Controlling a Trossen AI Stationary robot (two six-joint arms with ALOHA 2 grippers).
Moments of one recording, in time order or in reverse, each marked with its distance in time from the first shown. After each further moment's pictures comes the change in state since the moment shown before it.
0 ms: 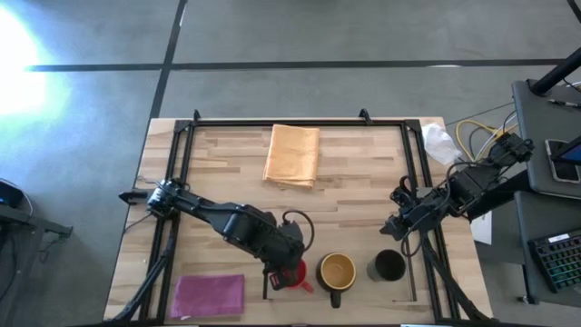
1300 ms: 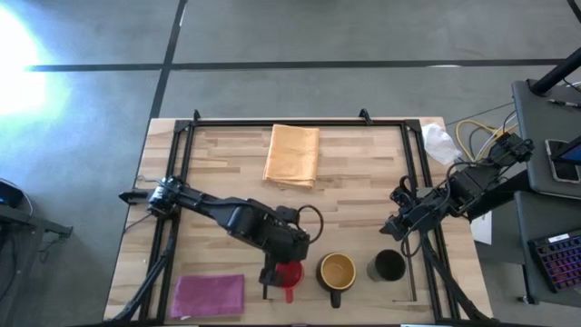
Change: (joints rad) left arm 0.037 -0.002 -0.005 0.076 0.023 0.653; right arm 0.000 0.000 0.000 -0.001 0.007 -0.016
